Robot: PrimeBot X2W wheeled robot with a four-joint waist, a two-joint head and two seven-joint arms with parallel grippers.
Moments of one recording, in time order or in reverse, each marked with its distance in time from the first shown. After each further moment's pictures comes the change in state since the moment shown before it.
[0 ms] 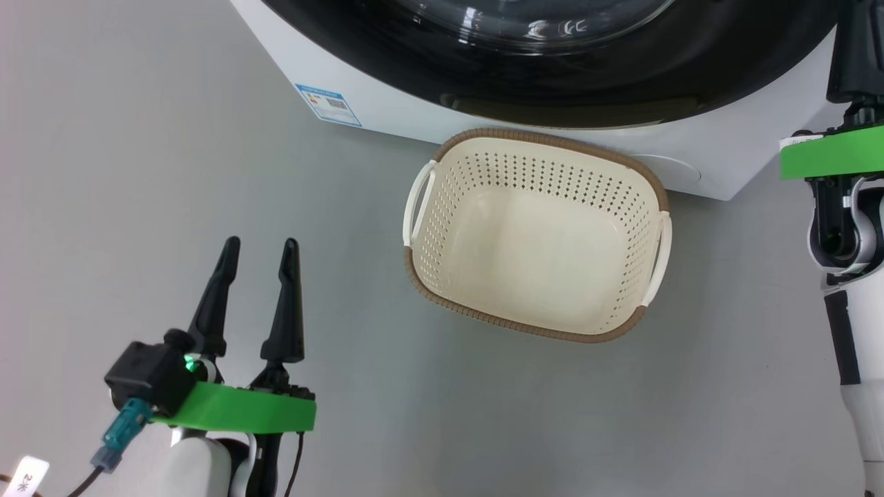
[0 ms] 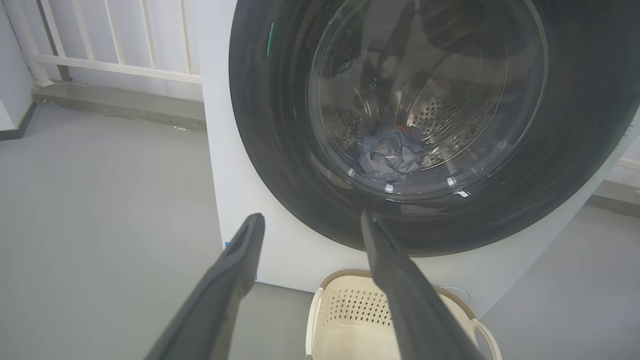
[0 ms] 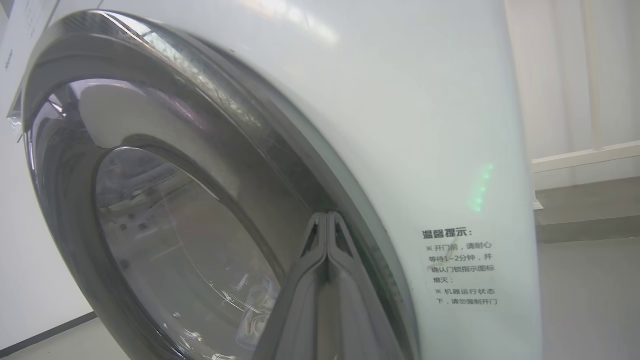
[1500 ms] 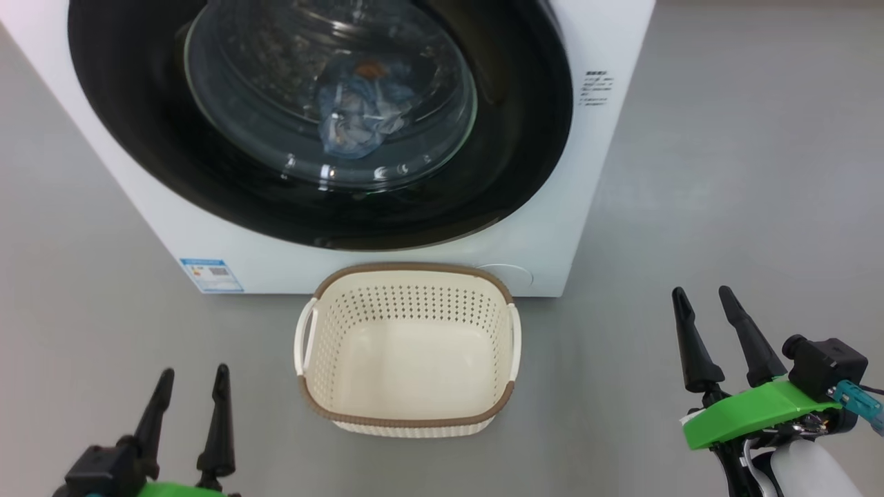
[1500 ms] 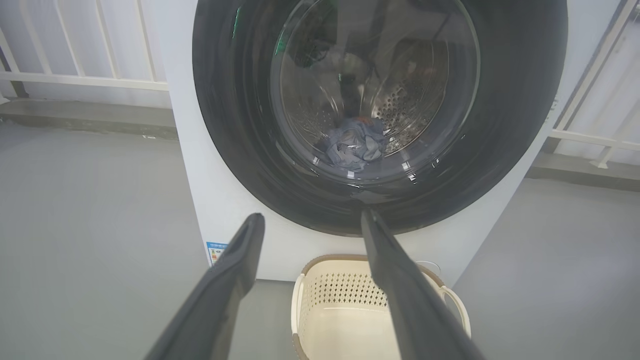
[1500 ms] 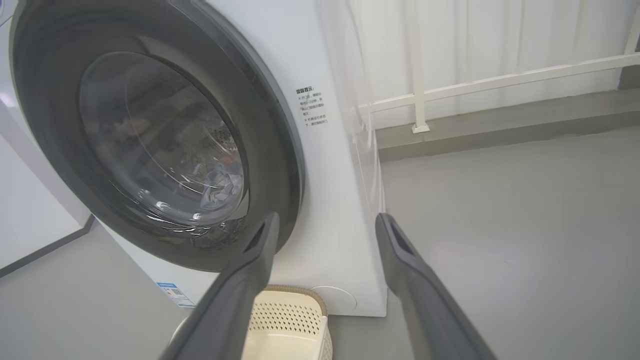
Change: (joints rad) left arm 0.197 0.092 0.118 0.114 0.047 0.000 0.000; right arm 0.559 0.083 0.102 -0.049 0.002 -0.009 0.026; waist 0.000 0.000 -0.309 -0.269
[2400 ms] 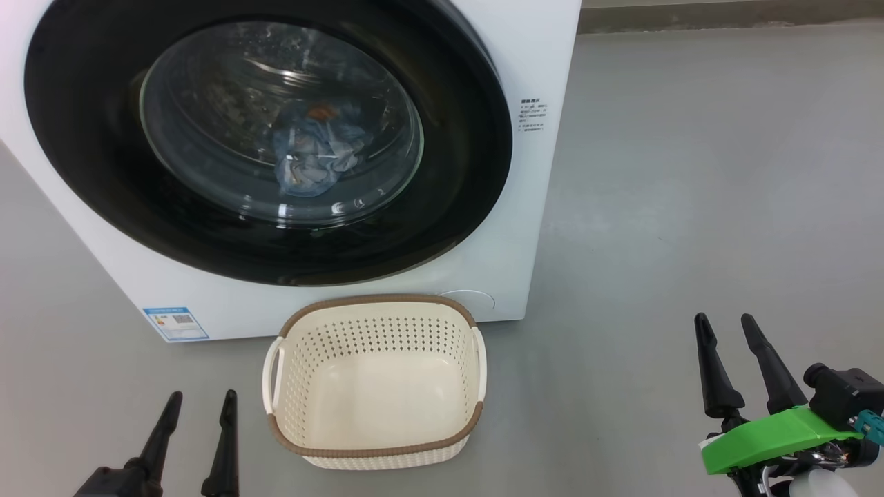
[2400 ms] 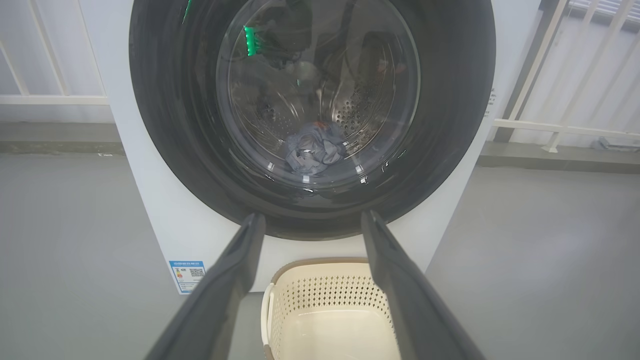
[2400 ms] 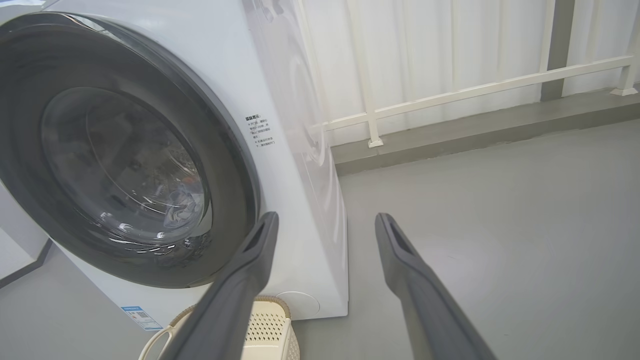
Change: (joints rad) left arm 0.077 0.031 -0.031 -0.026 0.000 0.000 0.000; right arm 0.086 0.002 -0.055 -0.029 -0.002 0.000 0.000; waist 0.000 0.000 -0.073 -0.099
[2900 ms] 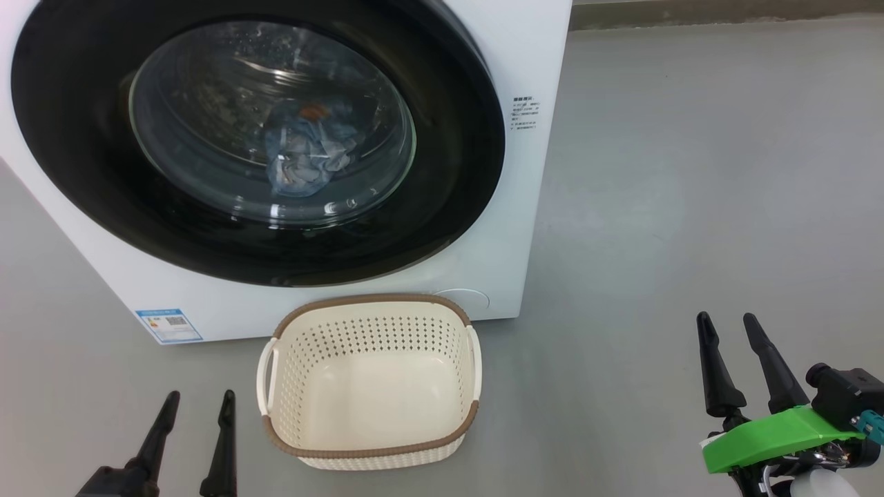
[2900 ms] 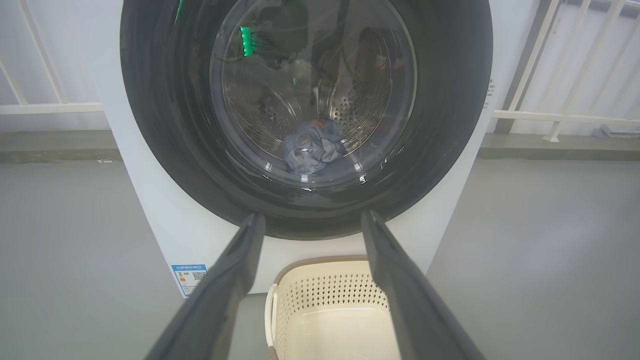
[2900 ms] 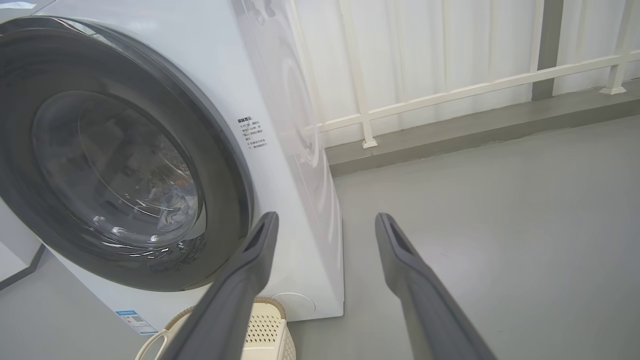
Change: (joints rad) left arm 0.000 -0.001 0.010 0.000 0.037 0.000 0.000; right arm 0.000 0.004 -0.009 -0.001 0.000 0.000 0.000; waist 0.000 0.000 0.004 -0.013
